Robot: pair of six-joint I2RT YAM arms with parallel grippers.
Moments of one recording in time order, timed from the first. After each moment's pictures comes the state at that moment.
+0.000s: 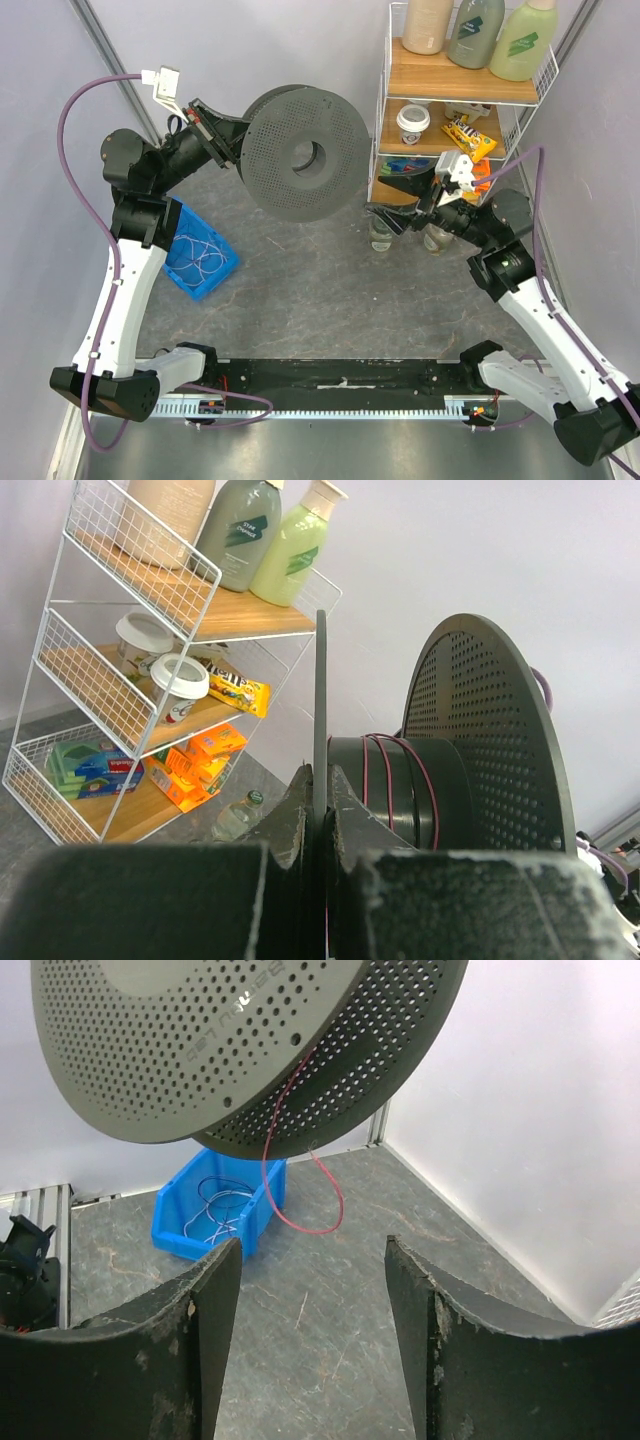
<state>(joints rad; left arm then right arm) -0.18 1.15 1.42 0.13 0.77 -0.83 0.42 0.92 0.94 0.27 -0.68 0.08</state>
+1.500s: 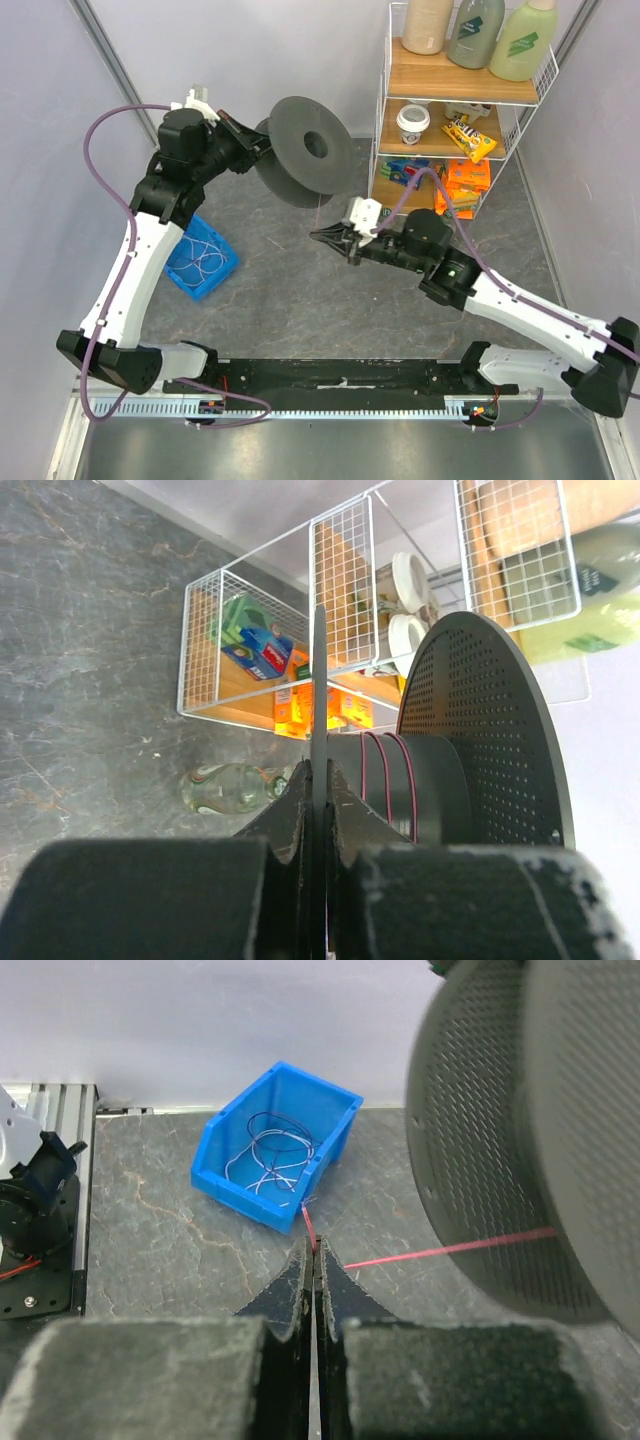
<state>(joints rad) -0.28 1.30 1.57 -0.50 0.21 -0.97 0.90 1.08 0.94 0.20 -0.35 -0.20</state>
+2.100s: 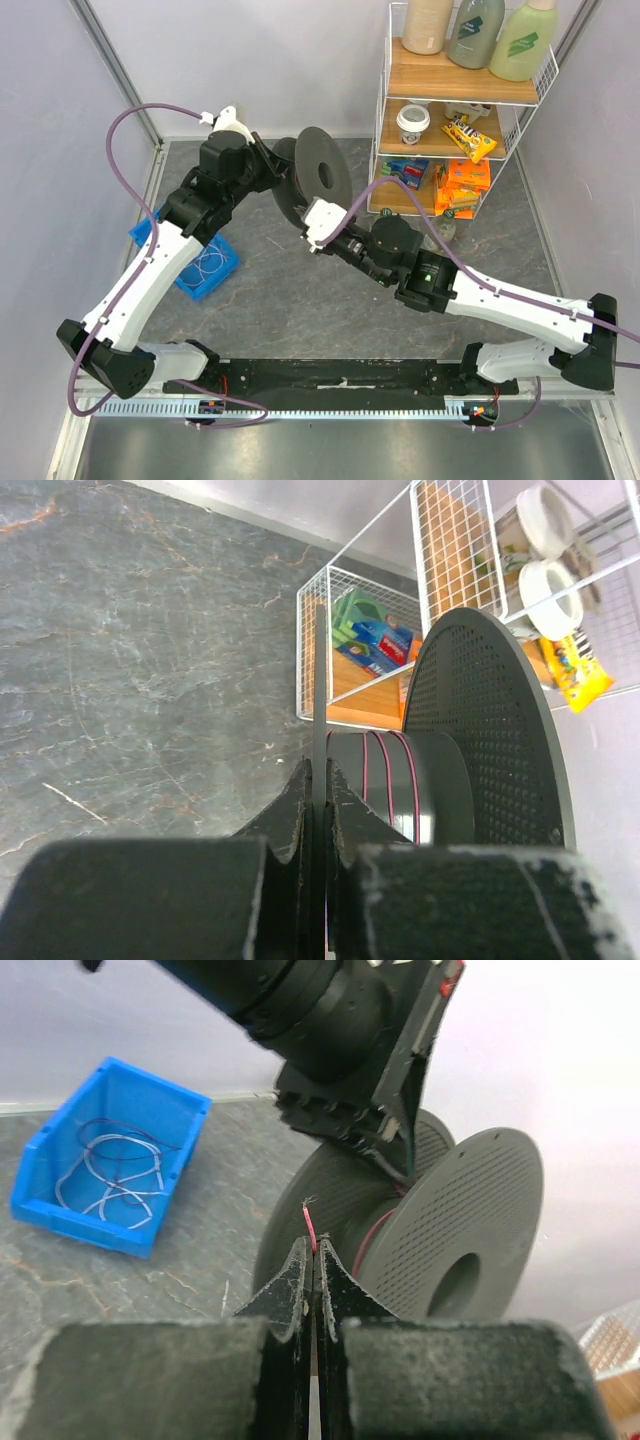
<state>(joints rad) -0.52 1.29 1.47 -0.51 -0.14 -0.71 1.15 1.24 1.15 0.16 0.20 -0.48</state>
